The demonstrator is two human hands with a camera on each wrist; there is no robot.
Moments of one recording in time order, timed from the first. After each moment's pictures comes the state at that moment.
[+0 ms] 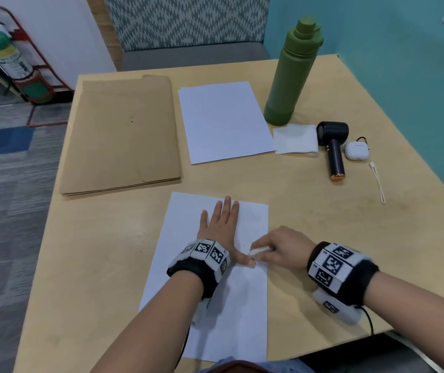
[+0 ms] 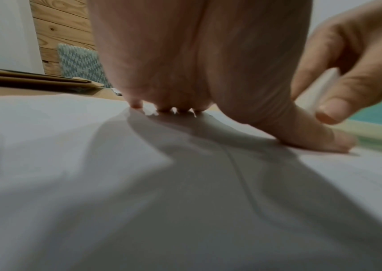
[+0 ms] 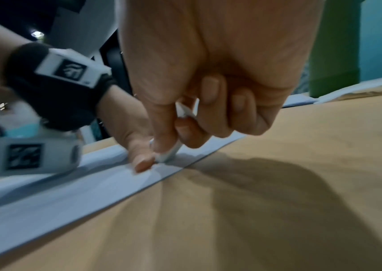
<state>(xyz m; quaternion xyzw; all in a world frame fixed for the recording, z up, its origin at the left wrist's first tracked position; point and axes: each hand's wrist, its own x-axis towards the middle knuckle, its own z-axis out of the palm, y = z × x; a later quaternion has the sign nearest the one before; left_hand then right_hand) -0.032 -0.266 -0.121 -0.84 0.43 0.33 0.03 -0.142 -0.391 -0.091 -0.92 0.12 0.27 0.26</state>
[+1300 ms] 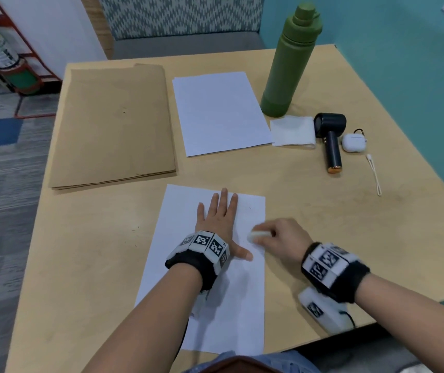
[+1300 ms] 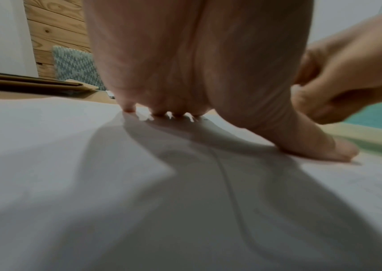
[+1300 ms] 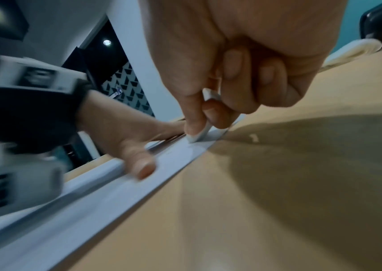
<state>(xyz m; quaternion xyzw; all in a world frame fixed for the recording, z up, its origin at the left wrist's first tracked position) -0.032 -0.270 -0.120 -0.84 0.43 0.33 0.04 -0.150 -0.382 -0.093 -0.86 0.31 0.14 0.39</state>
